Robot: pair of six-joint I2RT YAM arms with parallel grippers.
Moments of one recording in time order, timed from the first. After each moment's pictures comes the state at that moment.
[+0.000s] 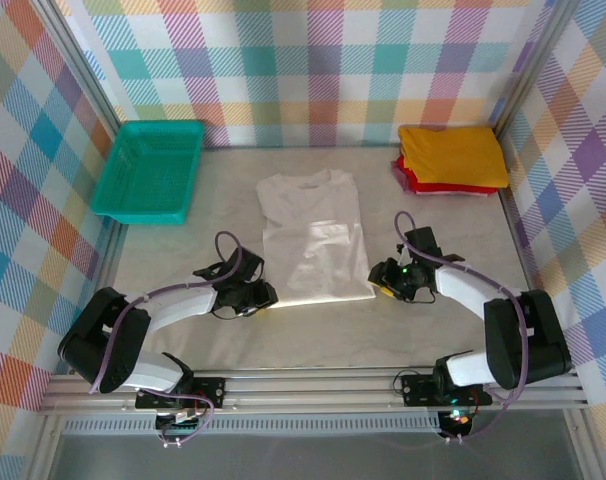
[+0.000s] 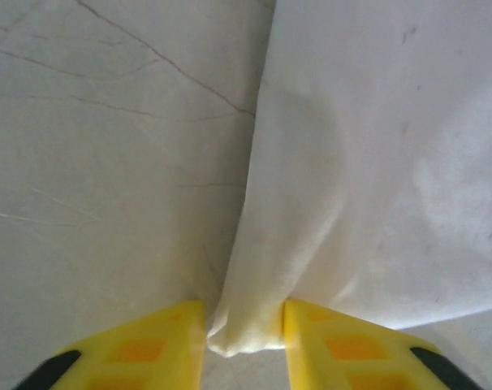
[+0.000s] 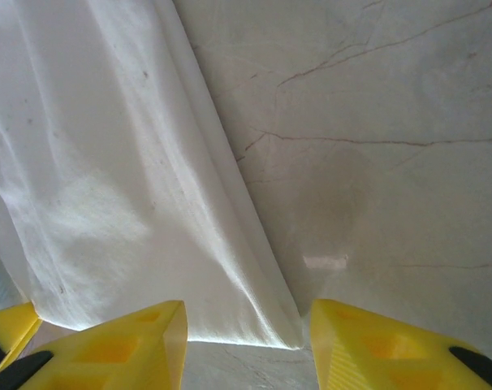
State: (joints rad) left arm -0.60 1.41 0.61 -0.31 0.20 -0.94; right arm 0.25 1.37 0.62 -0.38 -0.44 0.71
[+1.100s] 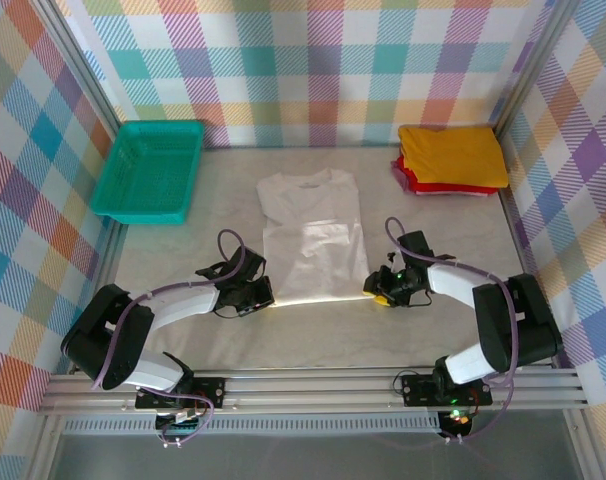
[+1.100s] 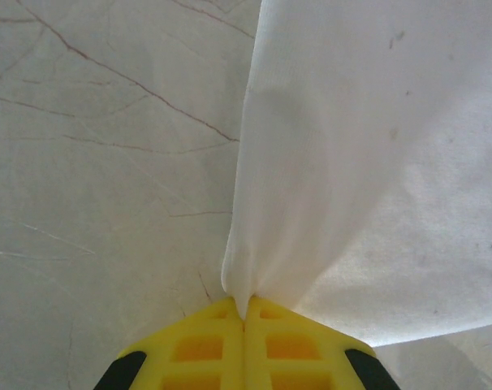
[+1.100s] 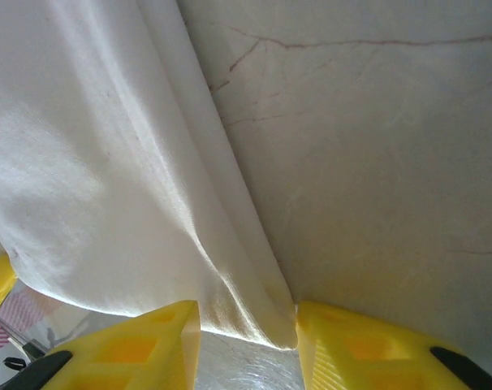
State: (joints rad) left arm -0.60 1.42 0.61 -0.29 0.17 -0.92; right arm 0.29 1.47 0.61 -0.37 -0.53 0.68
